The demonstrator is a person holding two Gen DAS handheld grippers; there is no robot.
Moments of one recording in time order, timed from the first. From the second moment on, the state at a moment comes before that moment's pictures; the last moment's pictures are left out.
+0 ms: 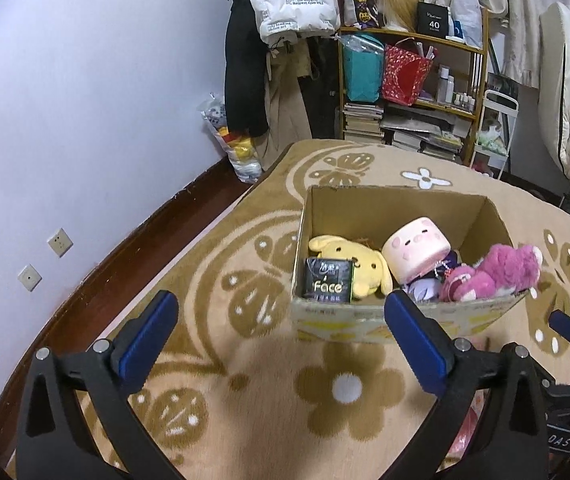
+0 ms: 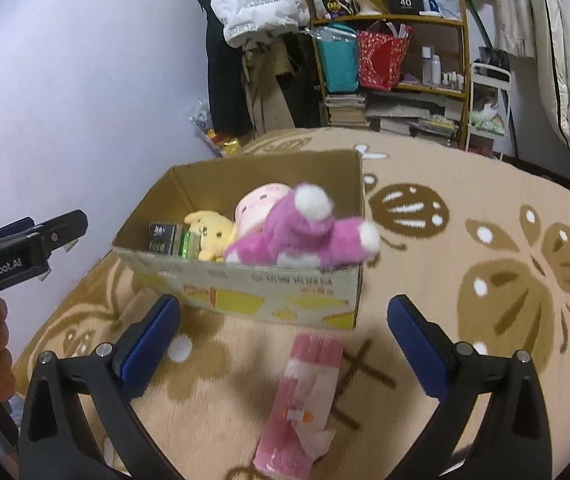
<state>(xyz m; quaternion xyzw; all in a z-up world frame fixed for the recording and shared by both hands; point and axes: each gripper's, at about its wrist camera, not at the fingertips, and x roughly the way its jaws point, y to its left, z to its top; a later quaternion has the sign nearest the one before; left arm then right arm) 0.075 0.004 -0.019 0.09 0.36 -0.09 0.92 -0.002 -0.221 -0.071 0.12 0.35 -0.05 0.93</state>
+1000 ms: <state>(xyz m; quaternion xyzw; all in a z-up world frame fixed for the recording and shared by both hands) 0.061 0.005 -0.044 0.12 0.41 -0.08 0.90 0.012 -0.203 -0.154 0.10 0.53 -0.03 0.84</state>
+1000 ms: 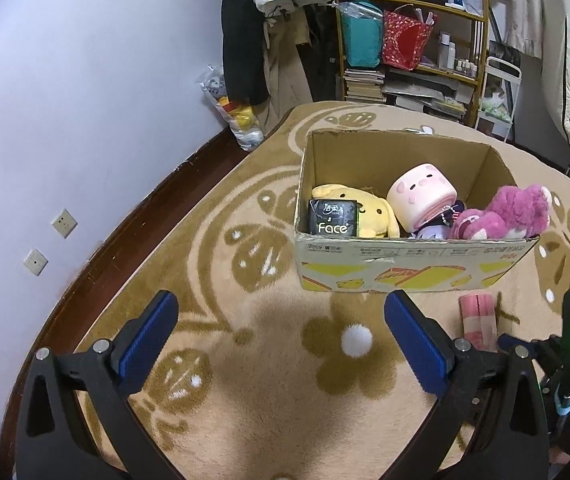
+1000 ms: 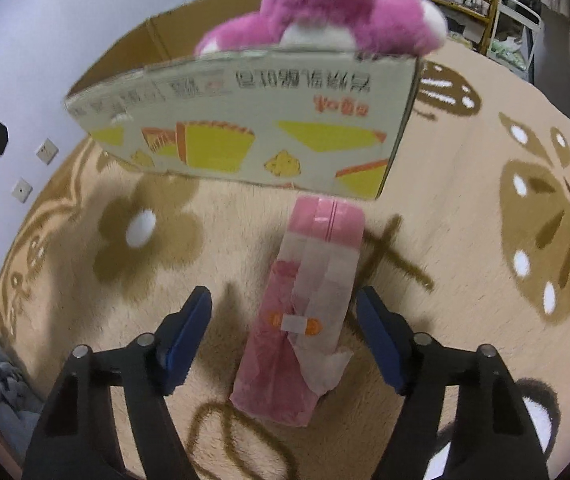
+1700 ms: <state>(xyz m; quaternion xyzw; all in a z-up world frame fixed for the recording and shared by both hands) 0.061 0.013 -0.034 0.10 0.39 -0.08 0.91 0.004 -0.187 -0.103 0.08 0.45 -0.01 0.89</state>
